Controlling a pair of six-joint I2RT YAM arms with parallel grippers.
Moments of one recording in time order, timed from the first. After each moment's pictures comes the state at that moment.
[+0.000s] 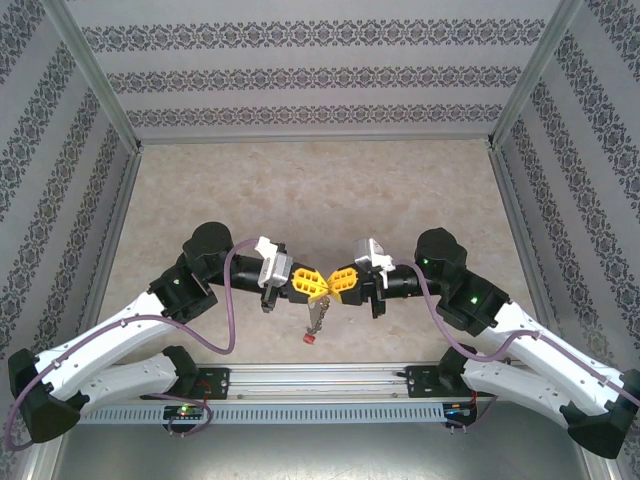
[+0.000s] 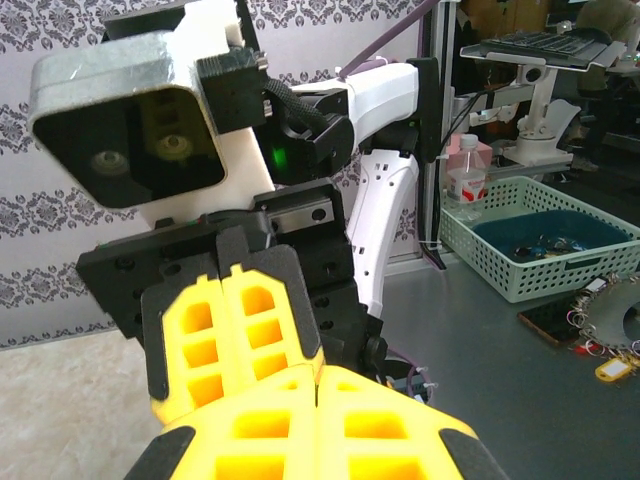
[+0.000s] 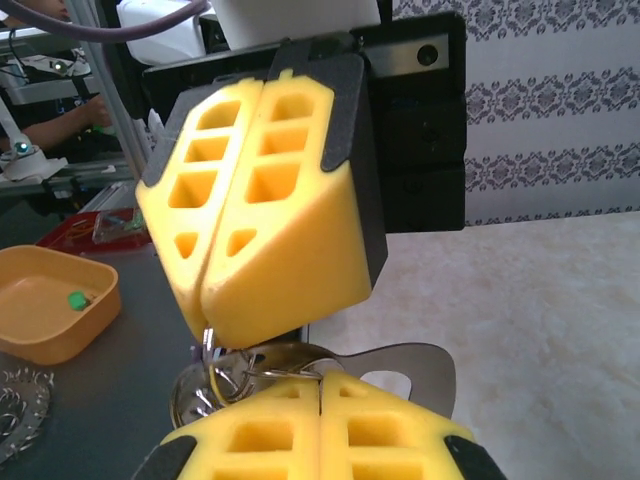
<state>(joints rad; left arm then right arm) -0.82 0.94 0.85 0.07 0.90 0.12 0.82 0.79 0.80 -0.16 -0.76 0.00</state>
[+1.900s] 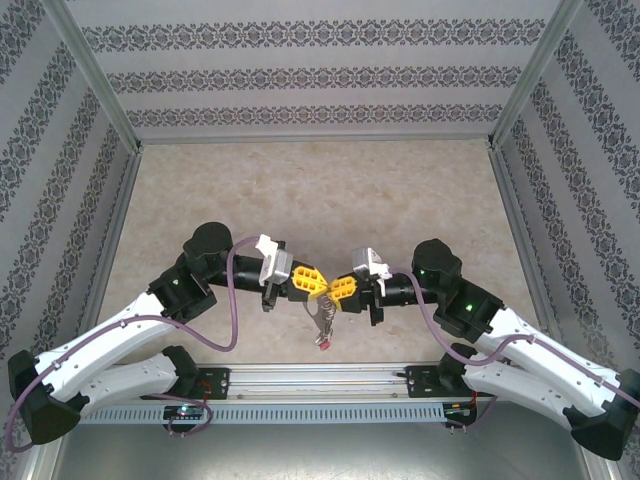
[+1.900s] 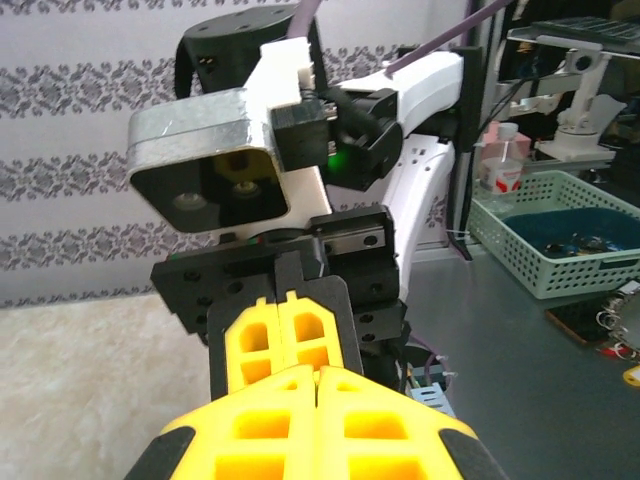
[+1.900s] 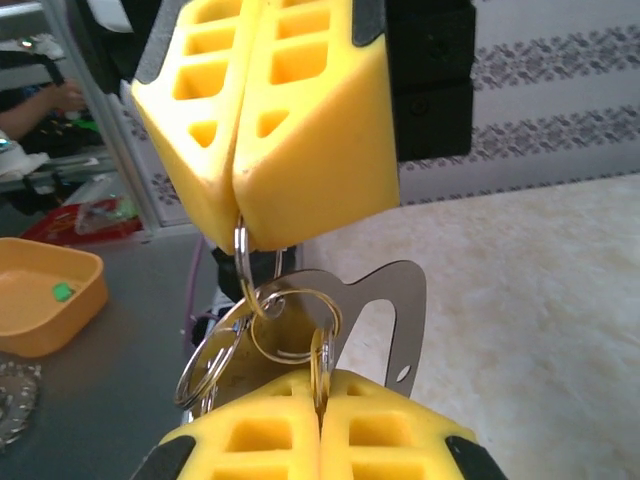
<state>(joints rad) -0.80 0.94 0.85 0.02 0.82 0.12 0.84 0.75 0.69 -0.15 -0.66 0.00</state>
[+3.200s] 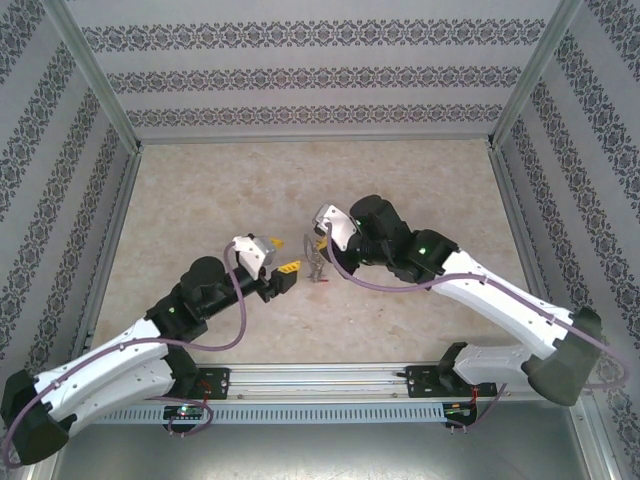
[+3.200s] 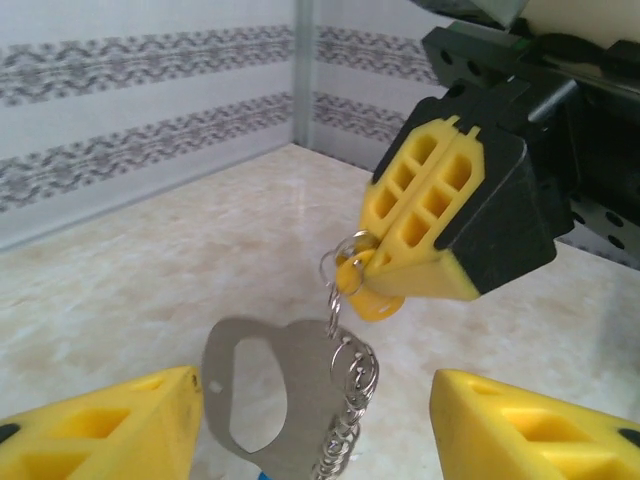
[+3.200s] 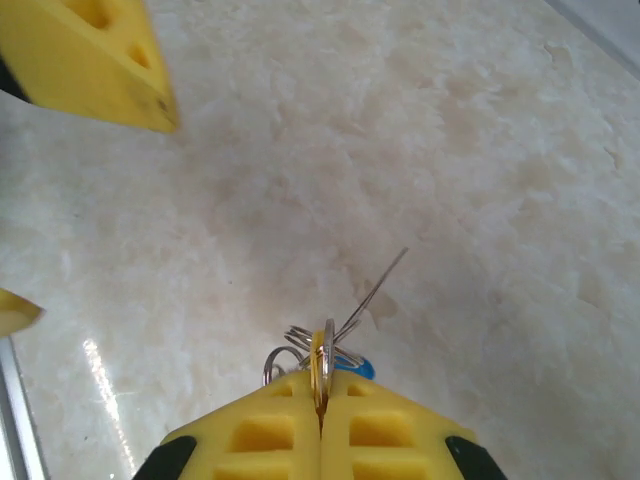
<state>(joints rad) -0.80 0.71 0.49 0.09 0.01 -0.05 0.83 1.25 1.15 -0.59 -0.14 -0.15</state>
